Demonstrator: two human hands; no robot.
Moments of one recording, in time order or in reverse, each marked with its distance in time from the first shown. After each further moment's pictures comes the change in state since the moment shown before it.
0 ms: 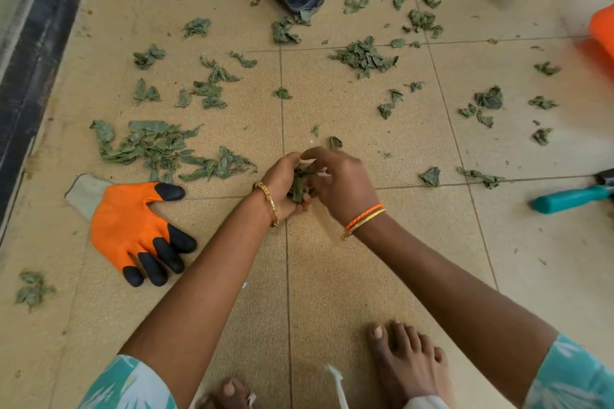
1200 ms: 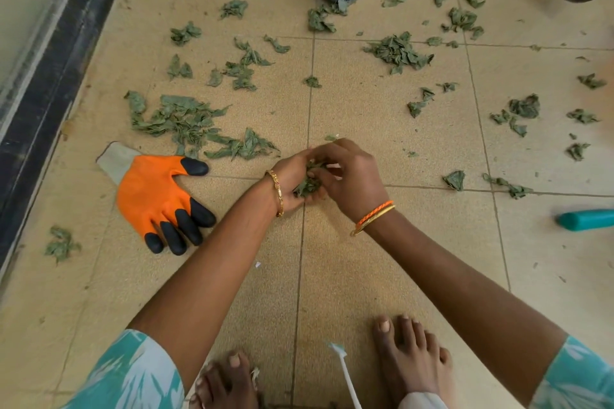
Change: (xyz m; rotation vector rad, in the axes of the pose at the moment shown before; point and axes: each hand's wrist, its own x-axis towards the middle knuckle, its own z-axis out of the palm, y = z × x) left_hand -0.004 -0.006 -0.020 -0.029 -0.022 0.029; right_hand 0.000 -0.004 0.014 0.155 -0.061 -0.040
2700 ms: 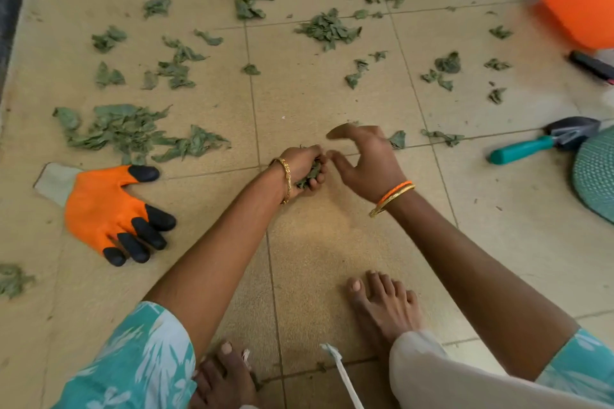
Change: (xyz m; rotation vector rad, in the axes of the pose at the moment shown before) left_hand 0.007 -0.029 0.064 0.327 -0.100 -0.013; right_hand -0.048 0.030 -0.068 -0.290 0.072 0.129
